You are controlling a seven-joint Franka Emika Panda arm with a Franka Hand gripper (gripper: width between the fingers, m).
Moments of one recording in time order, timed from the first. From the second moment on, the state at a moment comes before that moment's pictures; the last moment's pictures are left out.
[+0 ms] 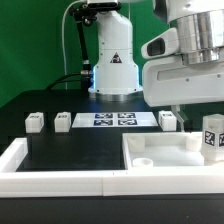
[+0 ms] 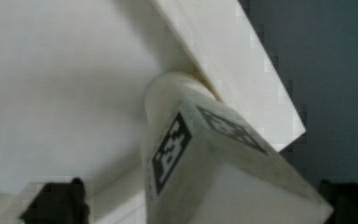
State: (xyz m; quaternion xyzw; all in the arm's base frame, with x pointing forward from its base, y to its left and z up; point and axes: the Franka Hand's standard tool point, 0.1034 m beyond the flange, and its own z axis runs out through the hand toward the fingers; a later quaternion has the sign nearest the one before) arm 0.623 0.113 0.077 -0.97 0.24 -0.06 0.08
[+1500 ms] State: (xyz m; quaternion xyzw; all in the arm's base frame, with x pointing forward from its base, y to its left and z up) arm 0.626 0.125 0.078 -0.99 -0.14 -0.06 0.02
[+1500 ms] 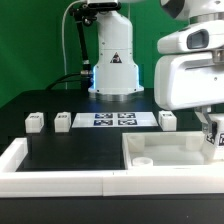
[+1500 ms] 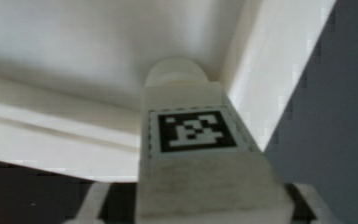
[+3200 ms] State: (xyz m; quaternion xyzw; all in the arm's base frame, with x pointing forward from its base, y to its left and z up) arm 0.621 0.121 0.072 -0.82 0.57 -0.03 0.08
